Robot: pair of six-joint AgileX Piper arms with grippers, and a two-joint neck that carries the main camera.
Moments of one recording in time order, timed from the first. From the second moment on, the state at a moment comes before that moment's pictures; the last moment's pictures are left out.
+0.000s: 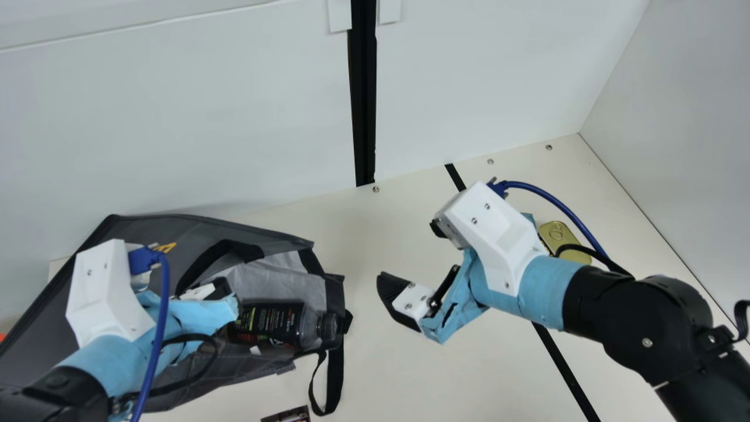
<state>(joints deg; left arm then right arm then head) -34.0 81.9 -69.5 0.0 32.6 -31.9 5.7 62.2 -61.4 28.7 42.7 -37.2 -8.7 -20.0</state>
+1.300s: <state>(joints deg) -34.0 81.9 -69.5 0.0 32.6 -31.9 -3.5 56.3 -63.9 7.0 48.2 -18.0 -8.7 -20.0</state>
